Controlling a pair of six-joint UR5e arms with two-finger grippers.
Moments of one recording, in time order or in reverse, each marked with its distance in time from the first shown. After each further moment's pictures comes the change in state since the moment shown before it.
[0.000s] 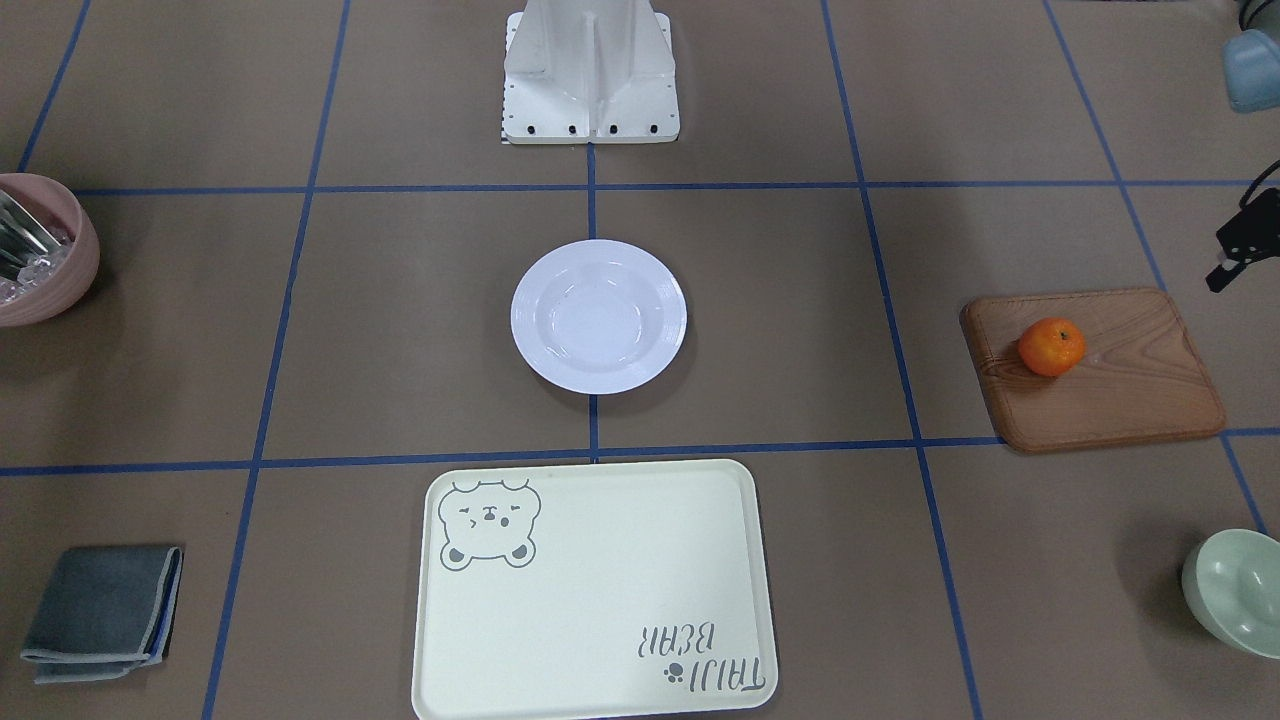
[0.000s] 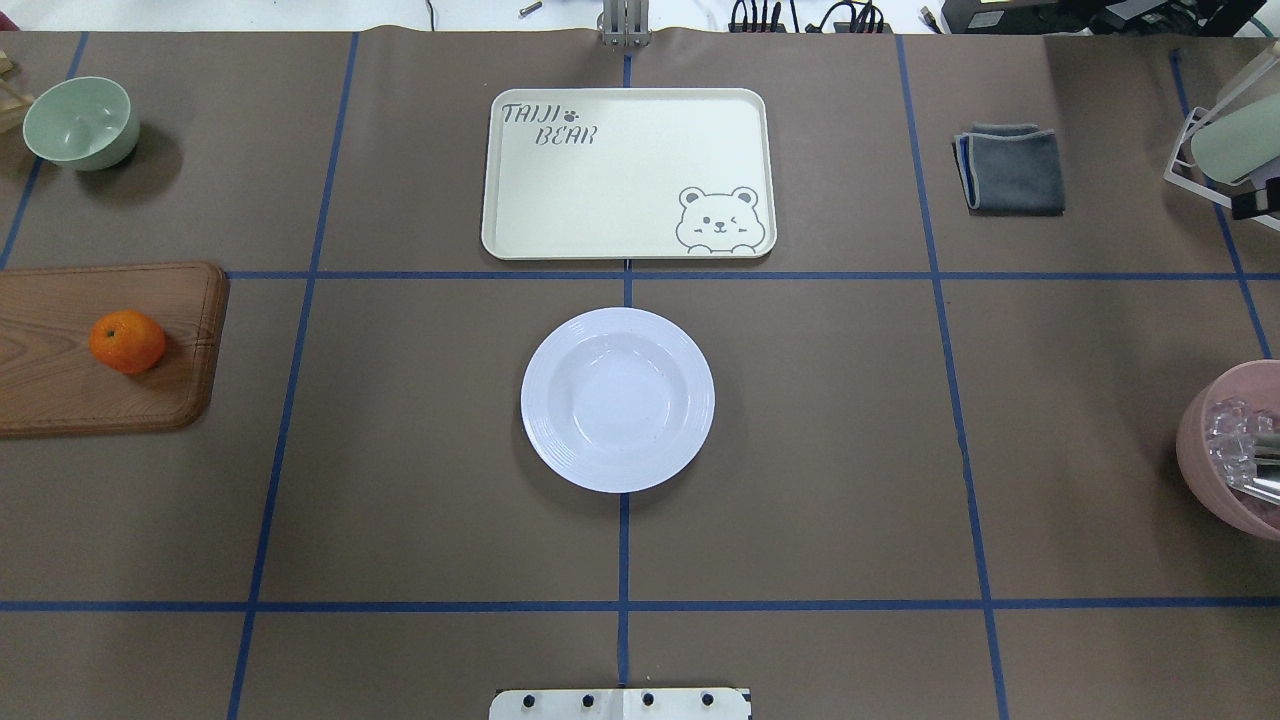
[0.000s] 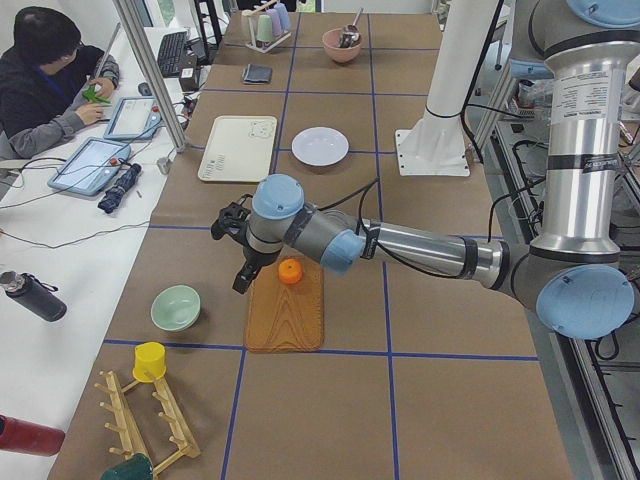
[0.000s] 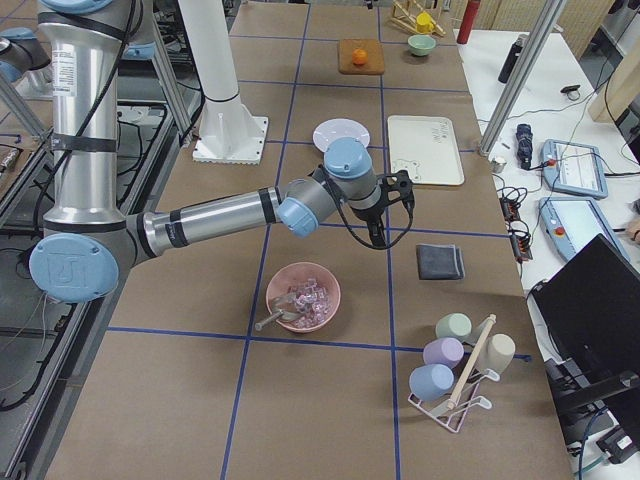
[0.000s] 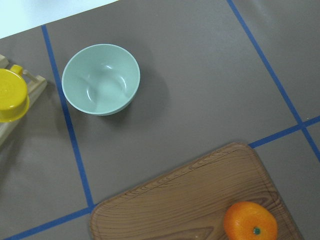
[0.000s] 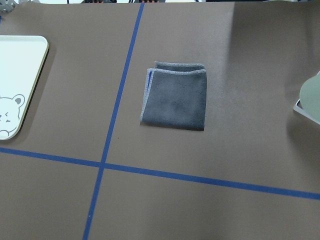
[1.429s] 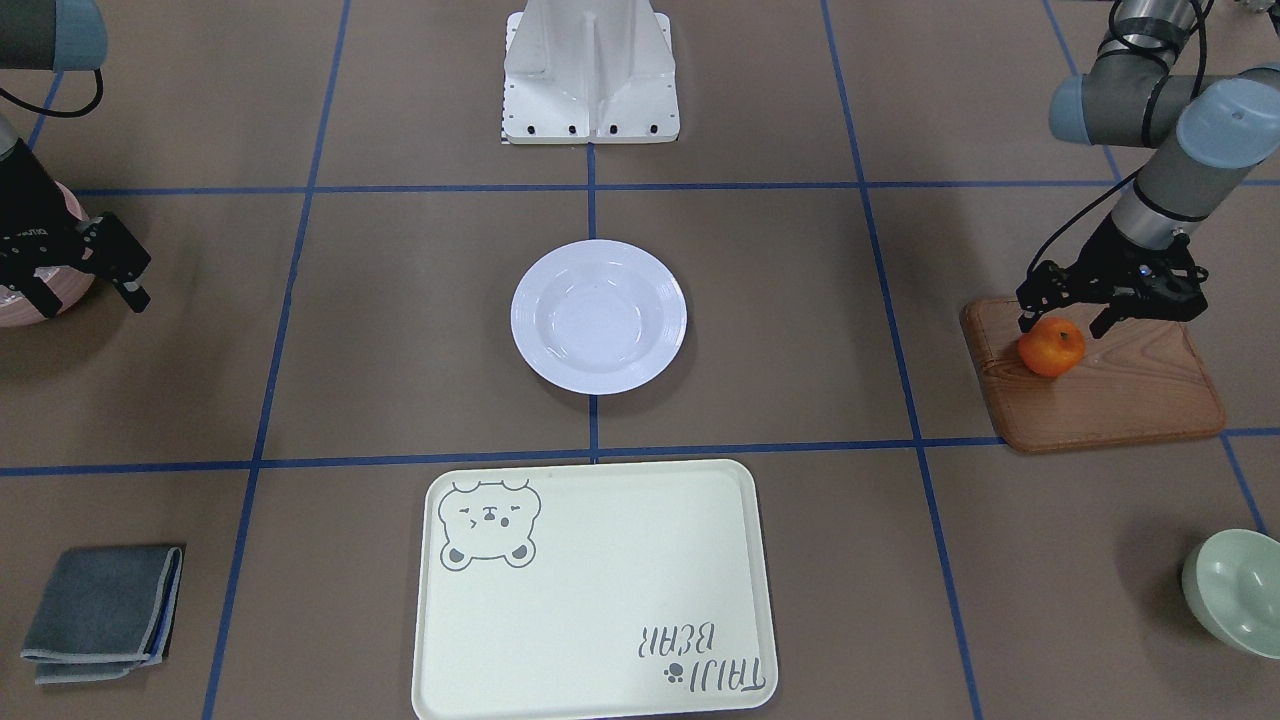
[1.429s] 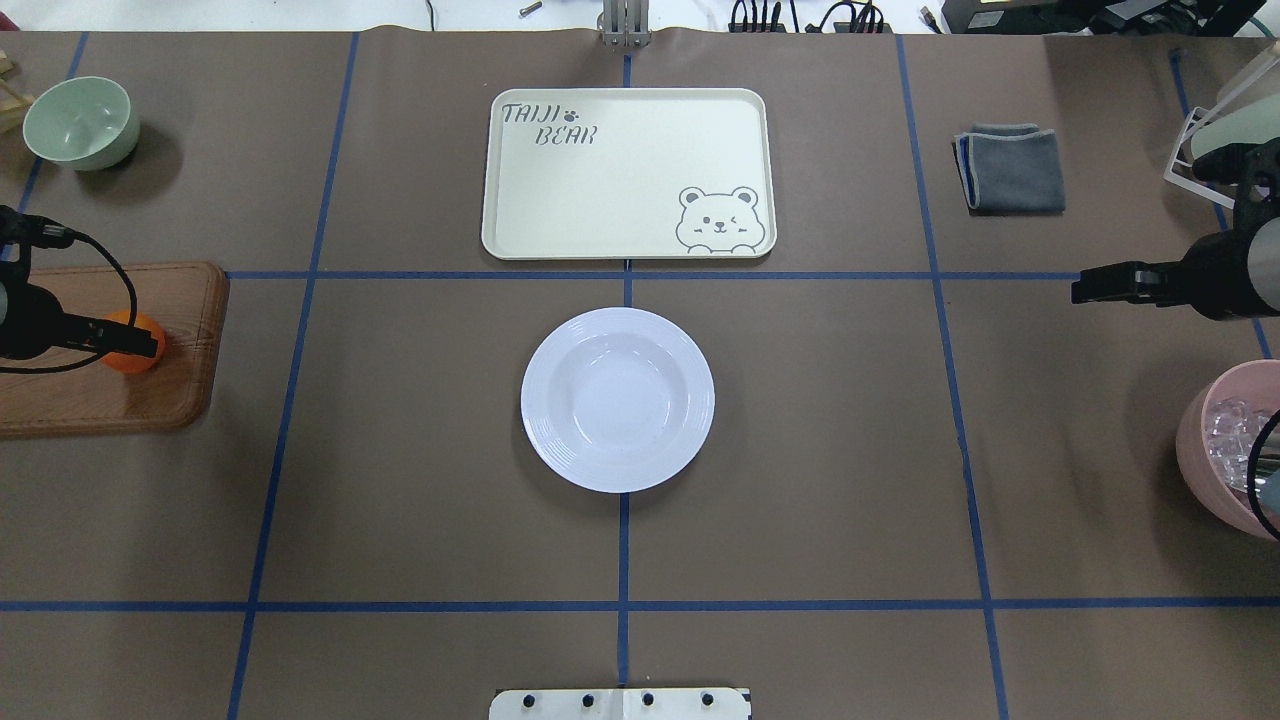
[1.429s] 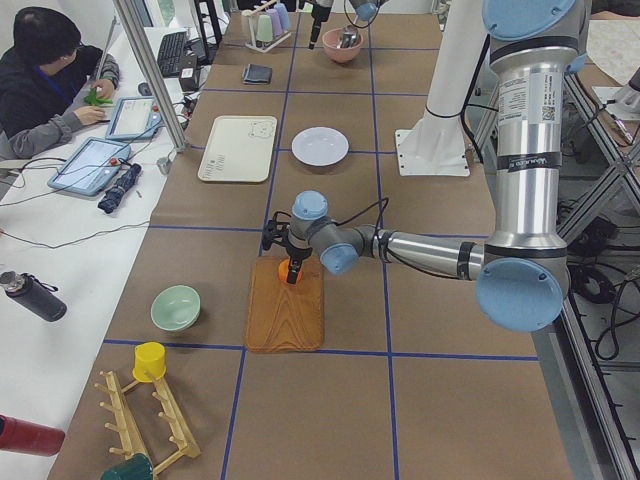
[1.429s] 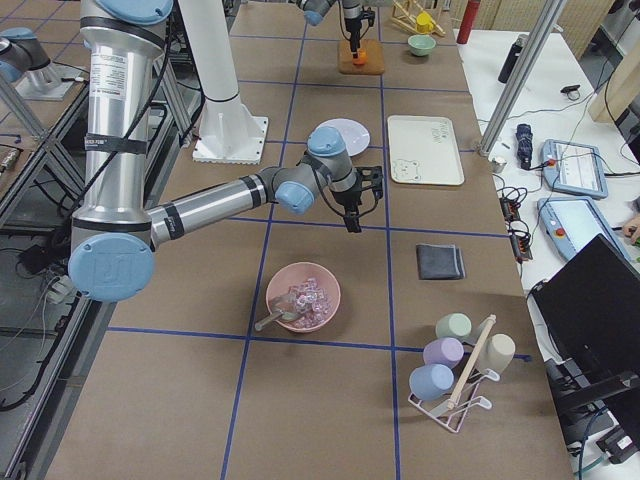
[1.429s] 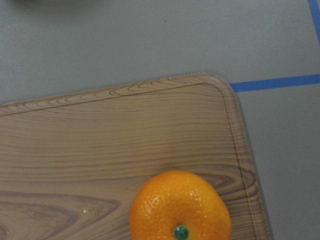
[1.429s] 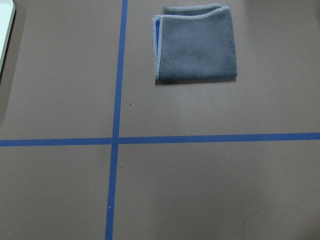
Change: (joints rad) left arm 0.402 -0.003 0.119 -0.188 0.298 -0.412; right arm -0.340 -0.033 0.069 0.002 -0.333 0.311
